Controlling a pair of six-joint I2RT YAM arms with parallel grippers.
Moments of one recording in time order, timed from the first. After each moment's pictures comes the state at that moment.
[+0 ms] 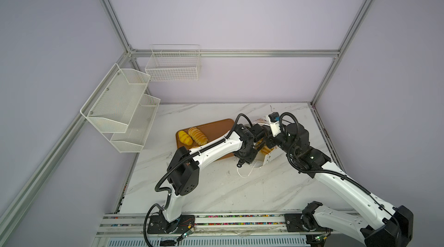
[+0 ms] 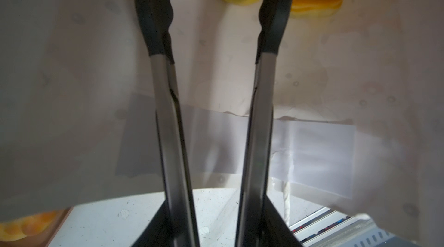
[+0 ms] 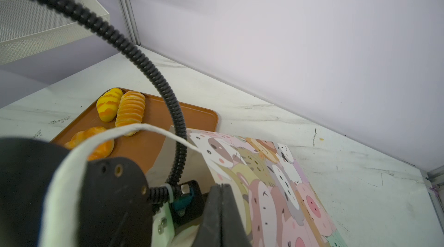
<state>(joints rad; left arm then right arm) -0.92 1.99 1.83 -1.20 -0.03 -0.33 0.59 1.06 0.91 -0.14 0.06 -0.05</state>
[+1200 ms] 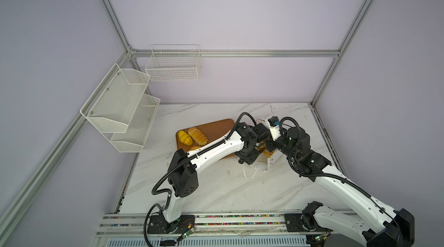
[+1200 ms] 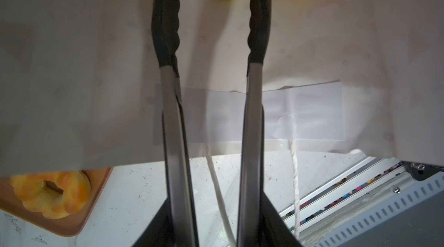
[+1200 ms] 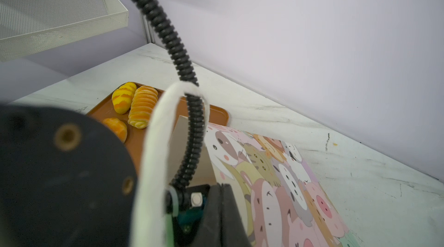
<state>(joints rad) -0.96 1.99 1.93 -1.31 -0.08 -0.26 0.59 1.02 0.84 -0.10 -0.01 -0.09</state>
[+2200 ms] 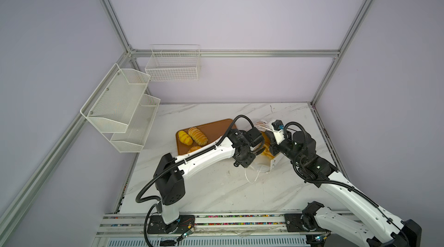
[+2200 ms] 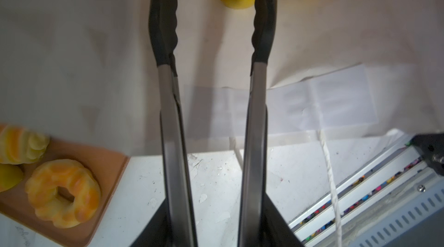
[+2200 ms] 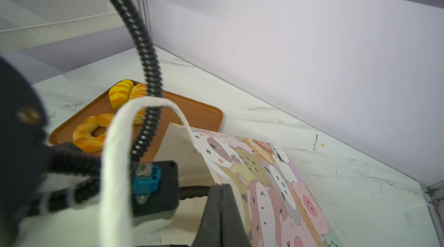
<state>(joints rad) -0.97 1.75 1.63 -1.11 -0.13 -0.18 0.59 0.92 0.80 -0.13 0.02 -0.14</state>
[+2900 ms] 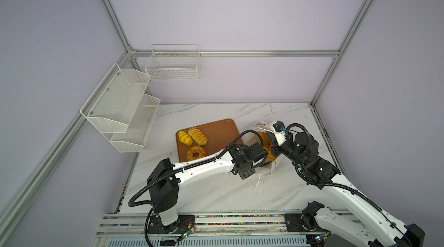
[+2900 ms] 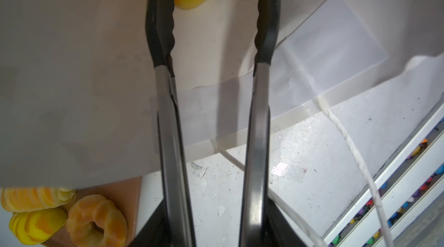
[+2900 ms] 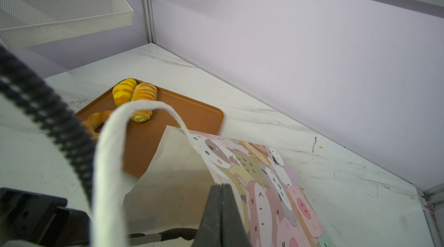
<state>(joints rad) -1.09 1.75 1.47 -0.96 -0.22 0.04 0.59 0.89 0.79 -0.15 0.00 -0.15</state>
